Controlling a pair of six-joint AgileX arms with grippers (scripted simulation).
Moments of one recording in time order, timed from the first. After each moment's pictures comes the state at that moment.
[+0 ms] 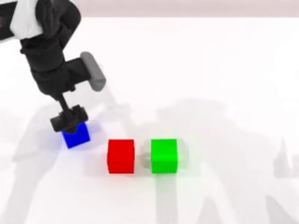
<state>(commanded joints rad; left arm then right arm) -0.29 1.99 1.50 -1.09 0.00 0.84 0.01 0.00 0.00 0.00 0.00 0.00</state>
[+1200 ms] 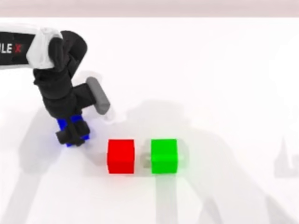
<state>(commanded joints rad) -0.29 2.08 1.35 -0.84 0.00 0.84 0.01 0.00 0.00 0.00 0.00 0.00</state>
